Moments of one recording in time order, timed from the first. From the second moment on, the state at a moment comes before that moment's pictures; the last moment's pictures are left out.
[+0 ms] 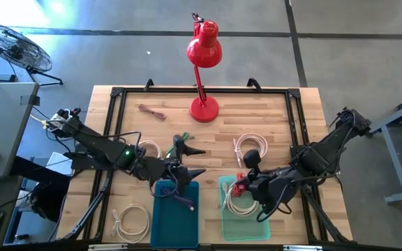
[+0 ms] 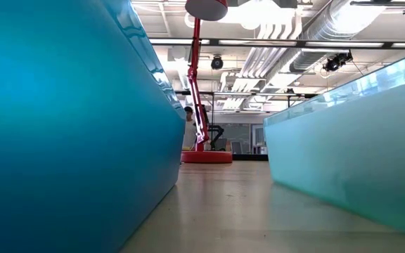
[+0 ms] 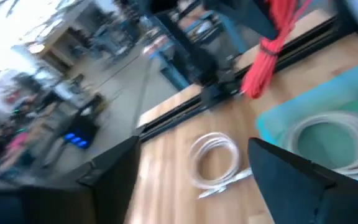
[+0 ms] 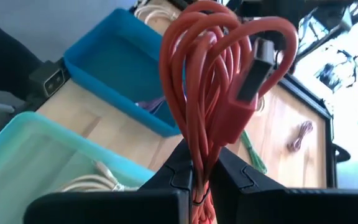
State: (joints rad) left arm -0.47 1.46 1.33 -0.14 -0.68 0.46; right arm 0.65 1.43 1.51 -0.81 0.46 -0.15
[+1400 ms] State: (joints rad) left arm -0.39 1.65 1.33 0.45 -0.12 0.52; right arm 0.58 1.43 1.51 -0.68 0.42 -0.29
